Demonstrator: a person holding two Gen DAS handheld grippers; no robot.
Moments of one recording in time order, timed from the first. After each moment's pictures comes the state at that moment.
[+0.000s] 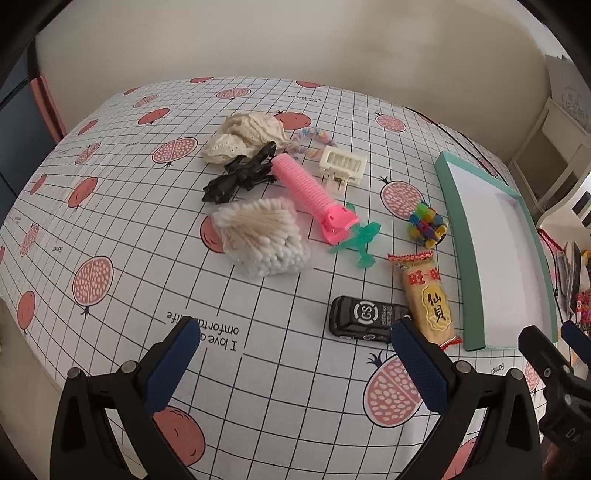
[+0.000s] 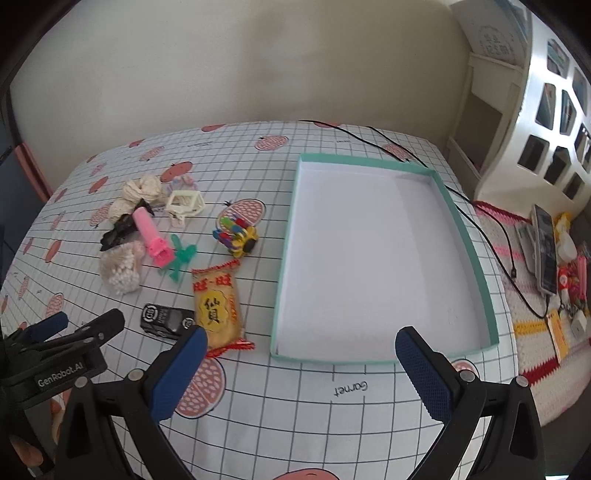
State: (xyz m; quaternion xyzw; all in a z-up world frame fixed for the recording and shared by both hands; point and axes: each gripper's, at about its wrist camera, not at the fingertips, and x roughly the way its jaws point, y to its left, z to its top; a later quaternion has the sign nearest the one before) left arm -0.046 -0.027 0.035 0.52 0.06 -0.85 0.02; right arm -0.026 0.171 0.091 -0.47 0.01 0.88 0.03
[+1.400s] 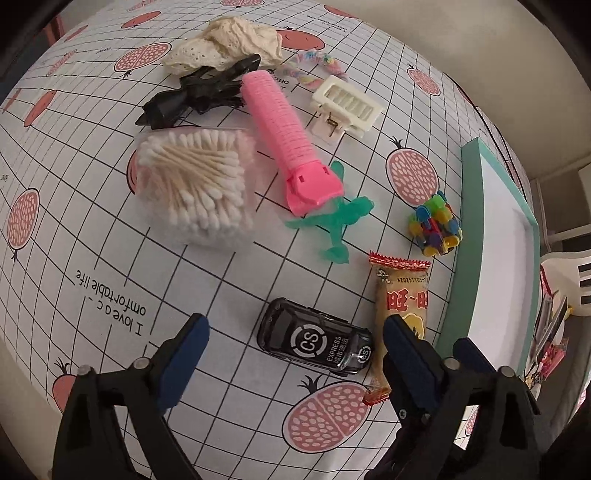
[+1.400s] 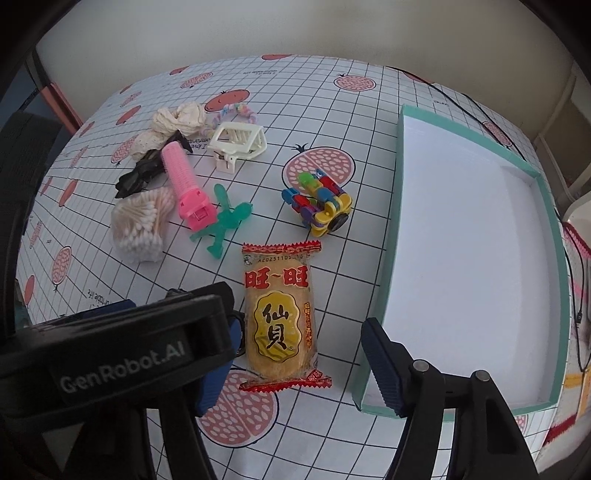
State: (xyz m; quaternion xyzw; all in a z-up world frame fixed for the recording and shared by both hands) left arm -0.096 0.000 -0.014 0.63 0.18 -0.75 0.03; right arm -0.084 0.125 0.028 -0.57 -0.01 0.82 -0.06
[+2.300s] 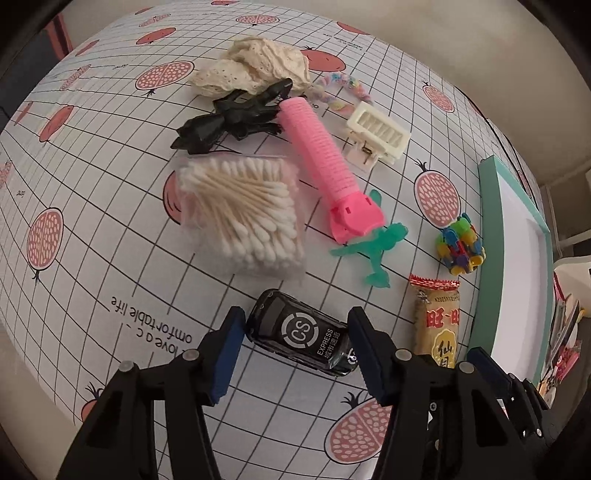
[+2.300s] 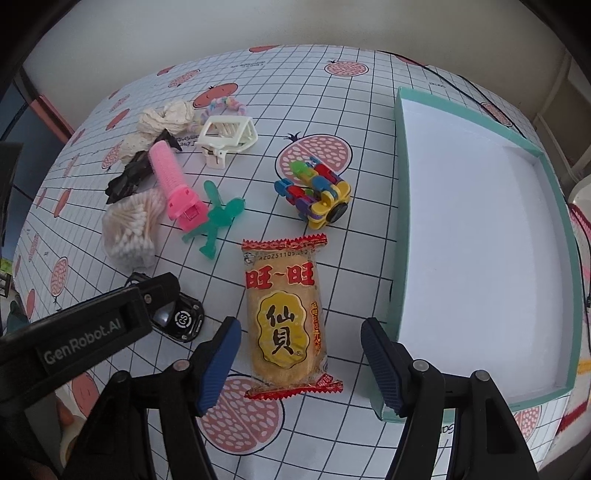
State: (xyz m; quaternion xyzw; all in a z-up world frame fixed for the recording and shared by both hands) left arm -0.091 -0.021 0.004 0.61 0.16 -0.77 0.05; right arm -0.095 0.122 0.014 -0.59 0.02 0.81 -0.05
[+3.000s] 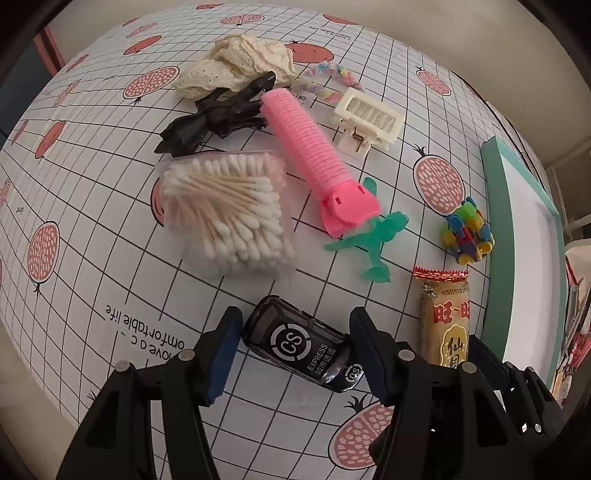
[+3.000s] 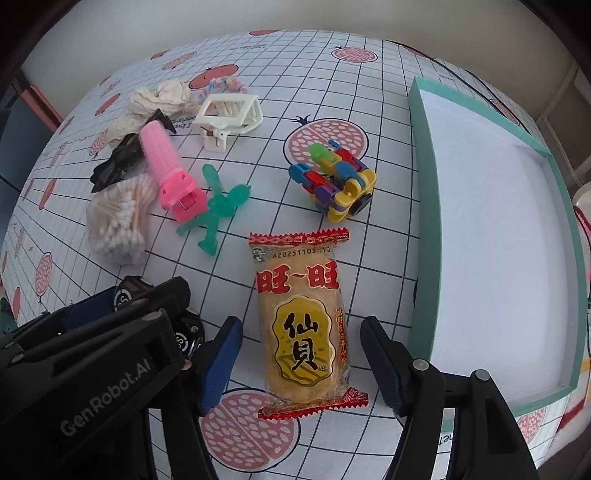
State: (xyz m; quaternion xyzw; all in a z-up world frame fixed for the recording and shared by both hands) left arm -0.104 -0.019 -0.016 0.62 0.12 -0.77 0.05; right arm -0.109 0.104 -0.005 -0.60 -0.01 0.80 -0.03
